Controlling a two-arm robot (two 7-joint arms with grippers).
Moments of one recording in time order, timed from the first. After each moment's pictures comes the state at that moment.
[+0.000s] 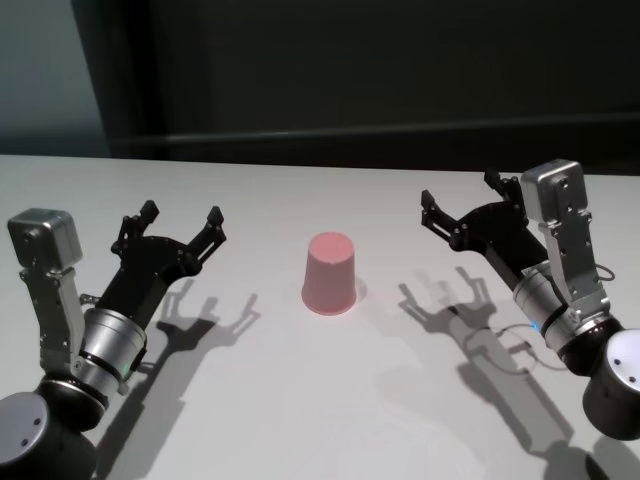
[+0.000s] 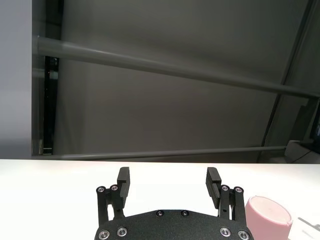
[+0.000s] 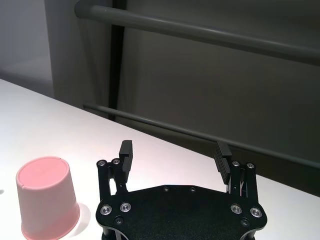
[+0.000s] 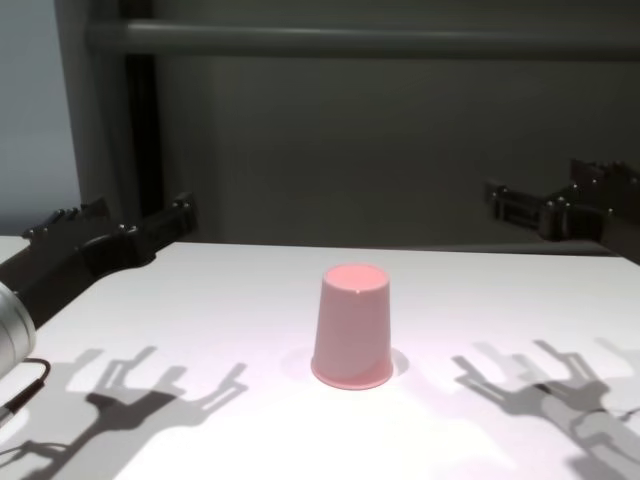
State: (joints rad) left arm -0.03 0.32 0.27 -1.54 -0.46 -0.14 -0.11; right arm 0.22 0.40 -0.47 -1.54 0.33 -0.04 -0.05
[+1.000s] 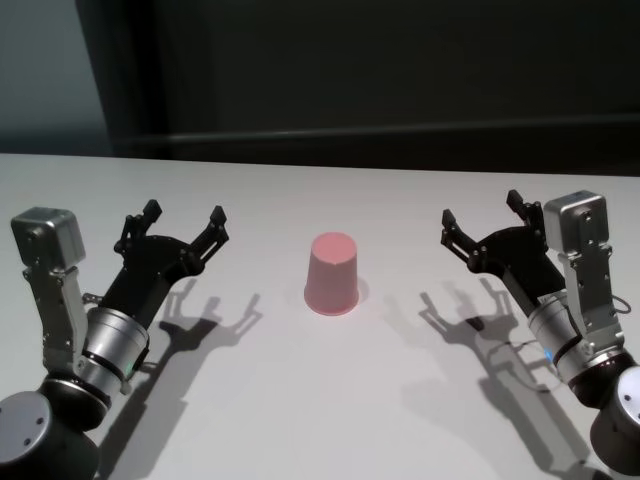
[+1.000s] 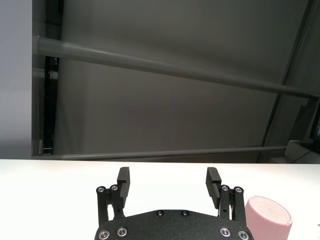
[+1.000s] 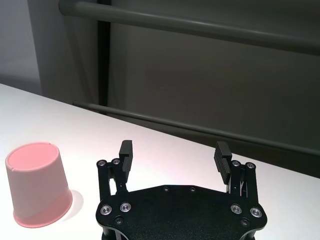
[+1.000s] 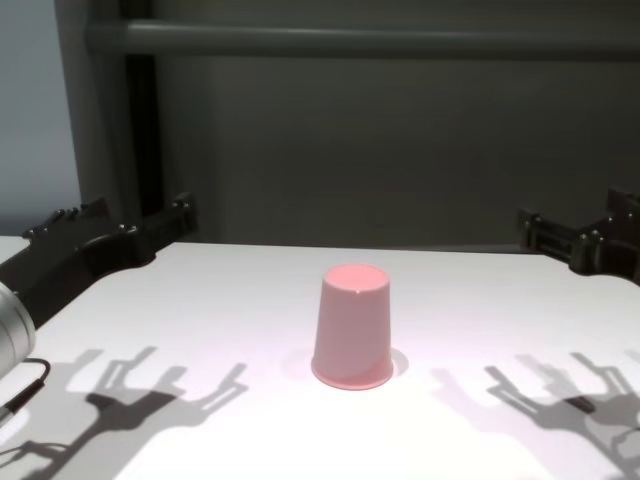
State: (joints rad) left arm -0.03 0.32 0.27 -1.54 -0.46 -0.14 -0.11; right arm 0.12 0.38 -0.41 -1.56 0.30 -0.08 -0.08
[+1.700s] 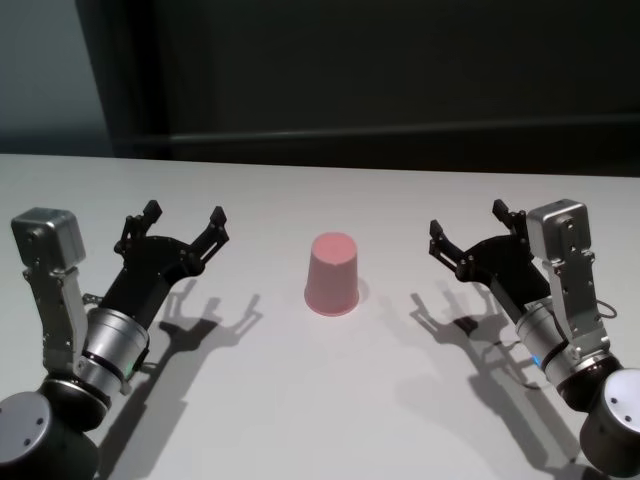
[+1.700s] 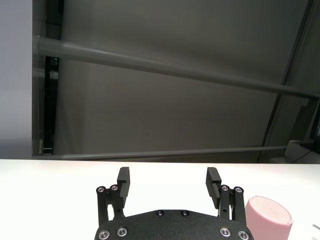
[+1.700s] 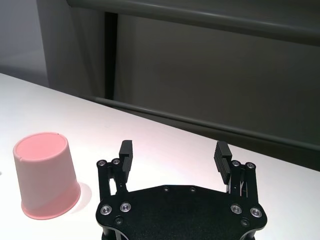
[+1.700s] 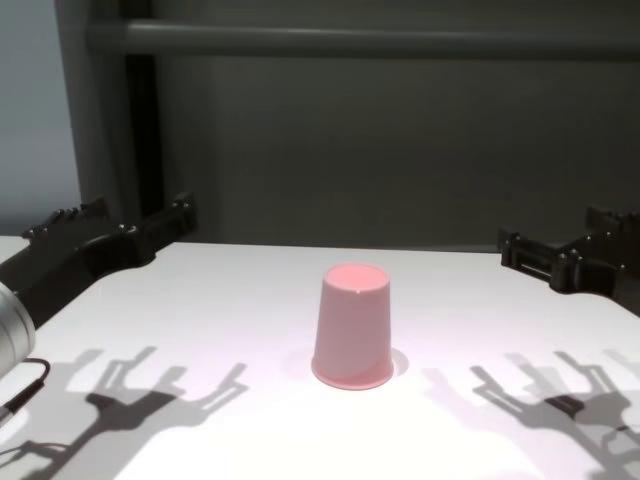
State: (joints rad) left arm -0.03 0.32 0.27 -1.54 -0.46 -0.14 -0.11; right arm 0.13 0.35 -0.40 -1.52 0.28 -0.08 -0.04
